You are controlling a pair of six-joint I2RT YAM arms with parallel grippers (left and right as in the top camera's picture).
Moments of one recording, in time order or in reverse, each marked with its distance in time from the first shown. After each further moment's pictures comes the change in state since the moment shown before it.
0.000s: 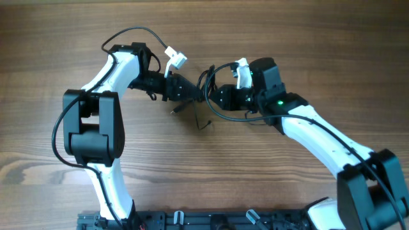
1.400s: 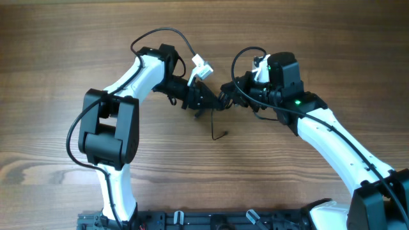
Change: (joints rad) left arm -0.164 0.000 0.000 0.052 -0.014 0.029; right arm -0.084 -0.117 0.002 -0.057 -0.074 0.517
